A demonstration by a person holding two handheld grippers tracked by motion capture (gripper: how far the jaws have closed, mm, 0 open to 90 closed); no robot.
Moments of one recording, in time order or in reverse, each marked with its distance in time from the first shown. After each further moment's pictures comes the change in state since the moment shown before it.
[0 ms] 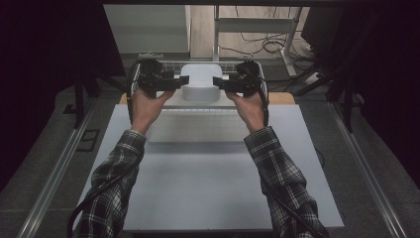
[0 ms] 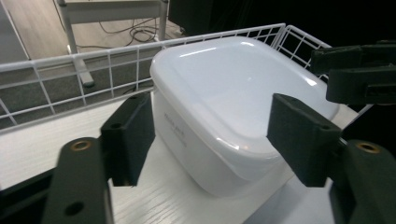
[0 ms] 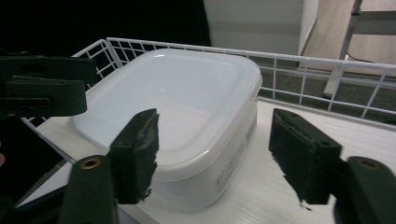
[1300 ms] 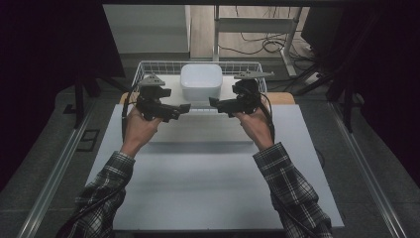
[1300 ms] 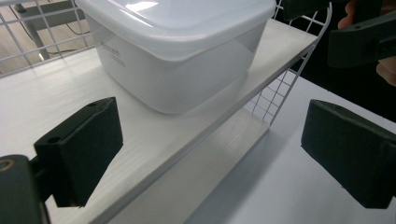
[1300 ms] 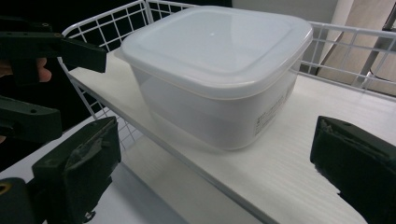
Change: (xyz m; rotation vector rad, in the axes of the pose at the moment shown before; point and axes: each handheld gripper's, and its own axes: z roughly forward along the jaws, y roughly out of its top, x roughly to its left) left arm -0.021 -0.051 -0.016 0.061 -0.077 0.183; right arm 0.014 -0.035 -0.016 0.025 0.066 -0.150
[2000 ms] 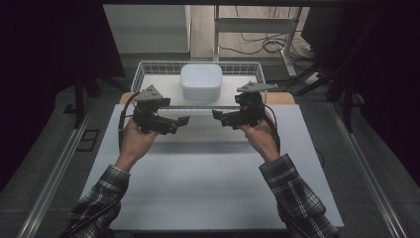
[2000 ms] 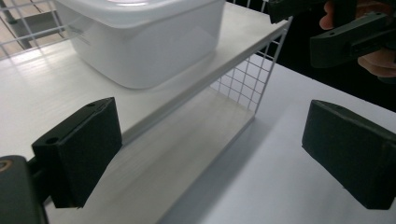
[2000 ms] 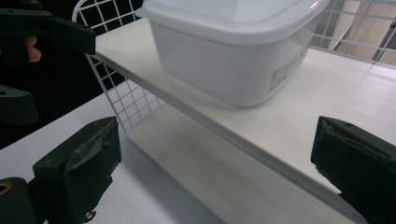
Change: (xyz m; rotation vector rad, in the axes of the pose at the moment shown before) left arm -0.024 -0.021 -0.017 -0.016 -0.029 0.055; right arm 0.009 -0.025 -0.018 0.025 0.017 -0.038
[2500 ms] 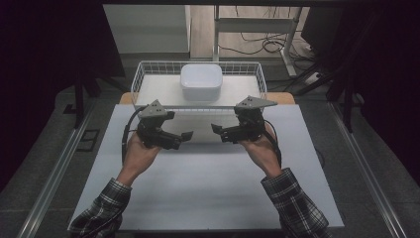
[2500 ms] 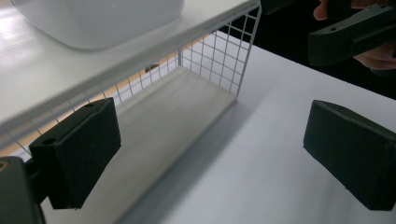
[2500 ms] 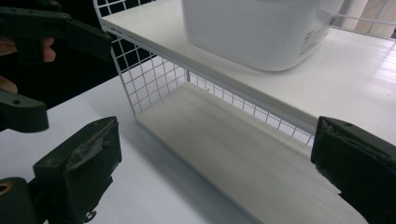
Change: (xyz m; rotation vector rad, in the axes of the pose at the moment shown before) left arm -0.022 -0.028 0.005 0.023 -0.039 0.004; right arm 0.021 -0.028 -0.011 -0.006 0.004 -0.045
